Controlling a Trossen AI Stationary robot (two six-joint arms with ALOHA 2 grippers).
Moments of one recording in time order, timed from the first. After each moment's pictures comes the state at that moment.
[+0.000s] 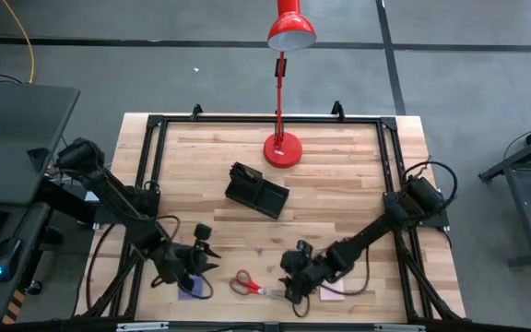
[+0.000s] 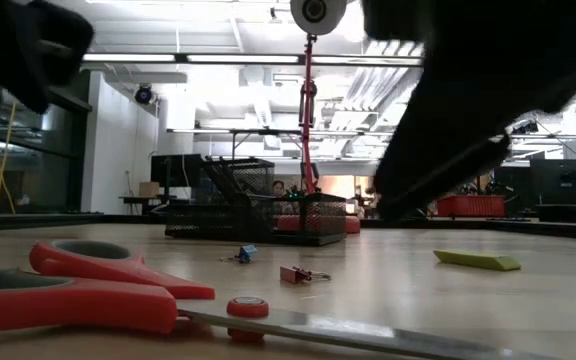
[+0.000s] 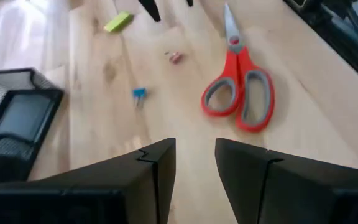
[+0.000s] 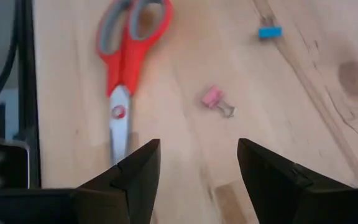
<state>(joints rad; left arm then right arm) -0.73 1.41 0.65 -0.08 -0.55 -0.21 0.62 1.96 1.20 -0.17 0.34 0.84</state>
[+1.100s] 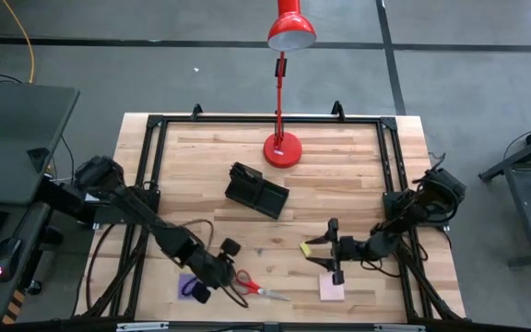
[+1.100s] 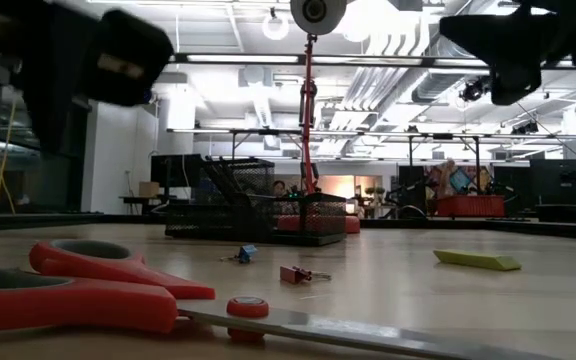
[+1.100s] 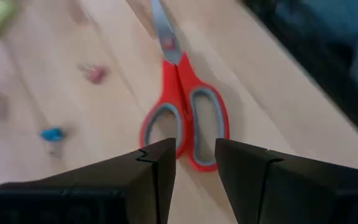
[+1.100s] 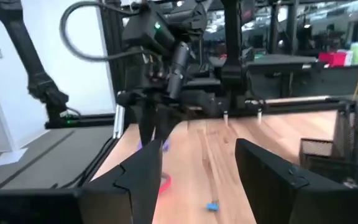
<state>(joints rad) -0.54 1.69 0.94 -0.18 -0.12 -0.03 0.76 1.77 0.39 1.50 0.72 0.01</state>
